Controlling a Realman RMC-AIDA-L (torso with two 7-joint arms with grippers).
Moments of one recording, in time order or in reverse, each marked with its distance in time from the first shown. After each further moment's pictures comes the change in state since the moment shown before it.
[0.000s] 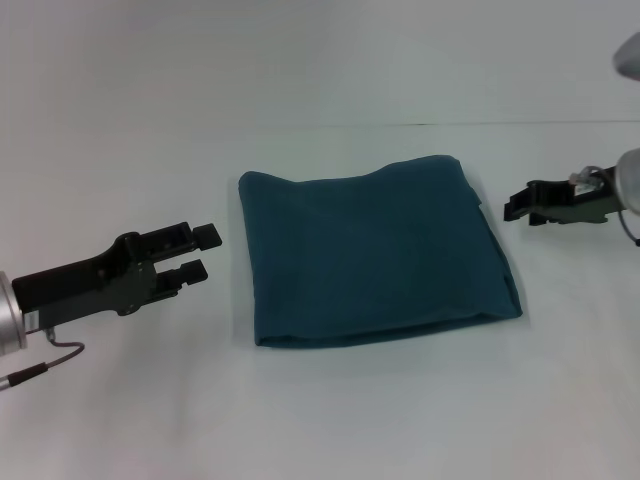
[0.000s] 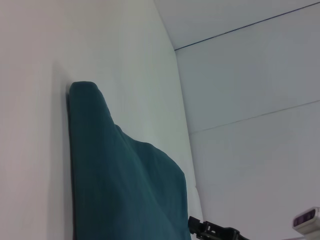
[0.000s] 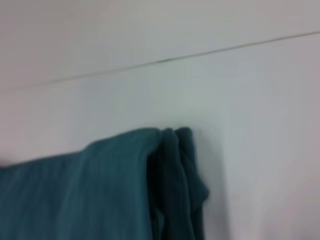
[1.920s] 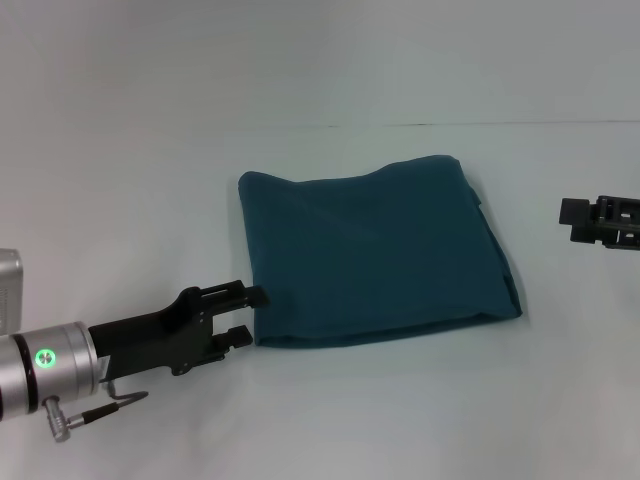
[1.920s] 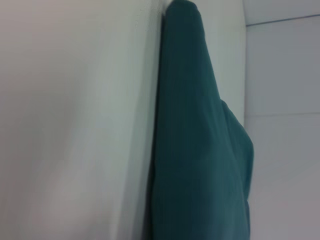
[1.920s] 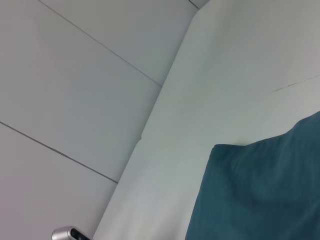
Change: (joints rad) left arm -0.033 -0.056 0.015 -0.132 0.118 -0.168 -0.102; right arm -0.272 -0.092 0.452 -0.037 0.456 -0.754 -0.556
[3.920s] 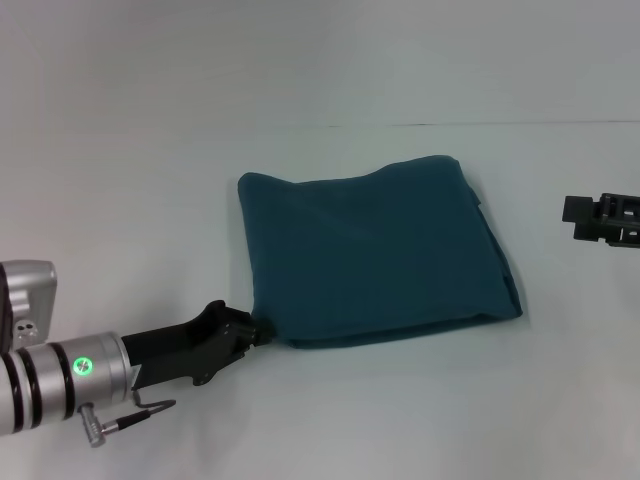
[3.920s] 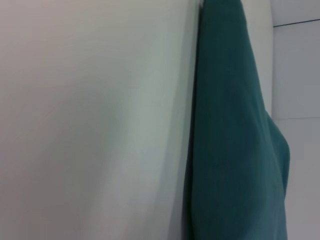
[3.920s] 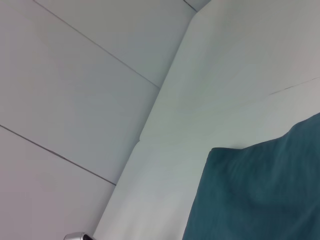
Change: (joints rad) left arm -0.047 0.002 0.006 -0.132 0.007 -0.133 0.057; right arm 0.001 -0.005 0.003 0.003 0.000 0.004 0.000
